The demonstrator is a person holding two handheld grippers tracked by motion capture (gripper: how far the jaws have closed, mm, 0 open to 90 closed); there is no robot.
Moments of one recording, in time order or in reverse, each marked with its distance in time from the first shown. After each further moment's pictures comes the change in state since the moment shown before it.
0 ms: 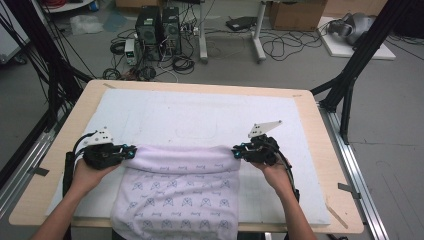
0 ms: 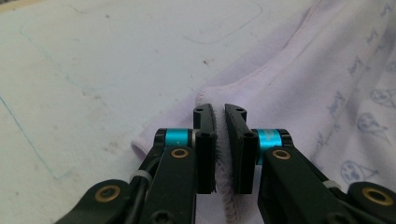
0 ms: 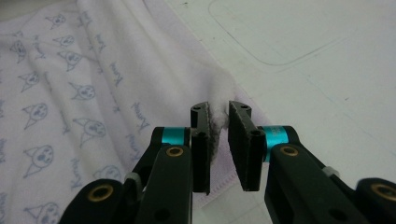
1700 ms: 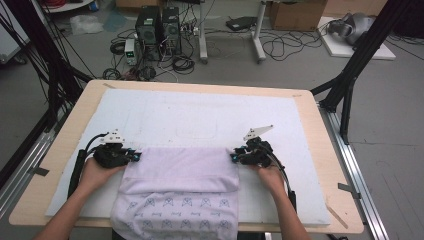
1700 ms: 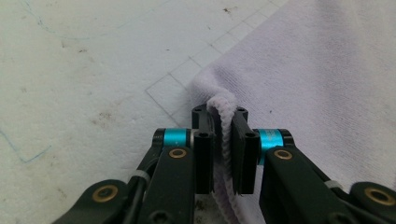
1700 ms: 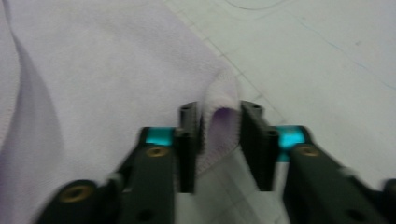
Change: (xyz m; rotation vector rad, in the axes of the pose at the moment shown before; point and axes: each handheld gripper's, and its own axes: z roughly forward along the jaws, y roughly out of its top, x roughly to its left) left arm 0.017 -0.008 0.036 0.141 0.005 -0.037; right arm -0.026 -0.028 0.042 0.073 0.004 0.069
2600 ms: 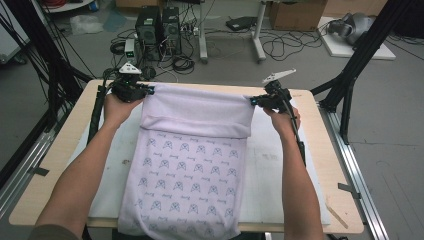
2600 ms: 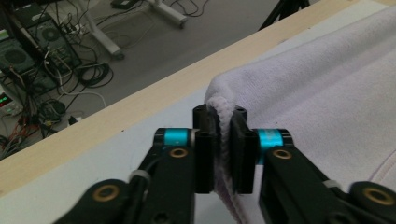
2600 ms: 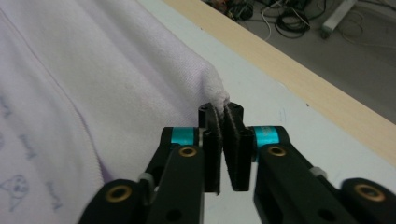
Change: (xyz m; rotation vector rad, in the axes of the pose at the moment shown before) left arm 0.059 0.169 0.019 -0.113 0.240 -0.010; right arm -0.096 0.104 -0.068 -0.075 -0.257 0.045
